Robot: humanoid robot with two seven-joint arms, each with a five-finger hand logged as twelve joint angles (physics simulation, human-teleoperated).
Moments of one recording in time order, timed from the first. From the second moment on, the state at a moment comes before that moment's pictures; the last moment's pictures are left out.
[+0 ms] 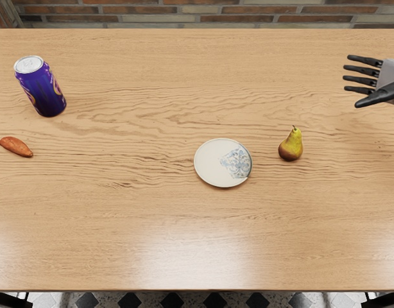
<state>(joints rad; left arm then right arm) 0.01 0.00 -0.06 -0.39 0.07 0.28 -0.09 0.95 -0.80 0.52 0.76 0.02 0.61 -0.29</state>
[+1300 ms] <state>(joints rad) 0.01 0.00 -0.06 -0.39 0.07 0.28 -0.09 0.93 -0.78 0.47 1.61 -0.96 -0.20 -0.61</state>
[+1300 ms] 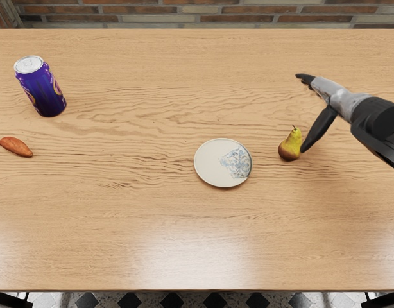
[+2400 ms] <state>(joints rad) 0.01 0.00 -0.06 -0.39 0.07 0.28 -0.09 0.81 -0.53 0.45 1.37 -1.04 -0.43 -0.61</state>
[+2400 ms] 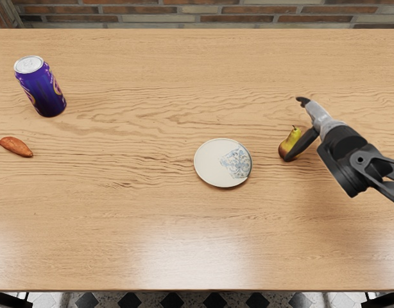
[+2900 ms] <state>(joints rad) 0.01 0.00 -0.06 -0.39 0.07 0.28 -0.09 0.79 -0.52 0.45 1.36 -1.03 -0.43 -0.61</state>
